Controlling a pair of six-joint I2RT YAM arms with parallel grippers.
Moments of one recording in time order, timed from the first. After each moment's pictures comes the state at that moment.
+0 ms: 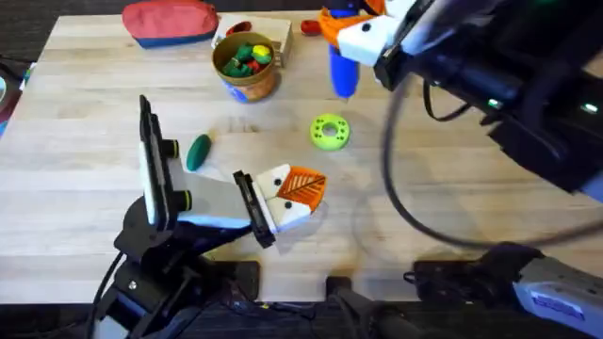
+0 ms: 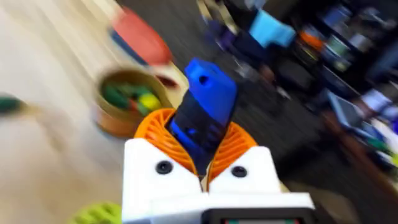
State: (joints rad) left arm -0.49 0.01 0.01 -0.06 0.66 -0.10; right arm 0.55 1.10 0.79 0.20 -0.15 -0.45
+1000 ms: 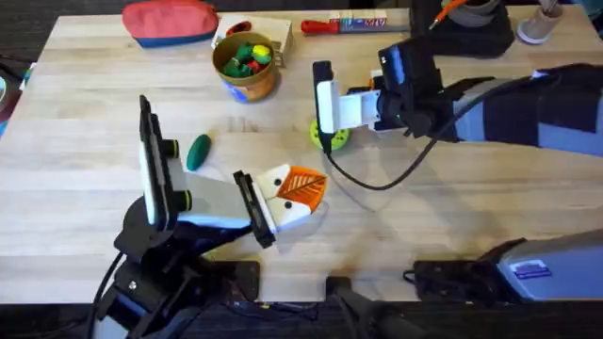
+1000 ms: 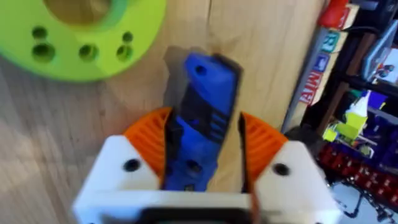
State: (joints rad) left arm -0.49 0.01 0.01 -0.06 0.66 -0.10; right arm 0.45 1.64 0.79 -0.01 0.28 -1.29
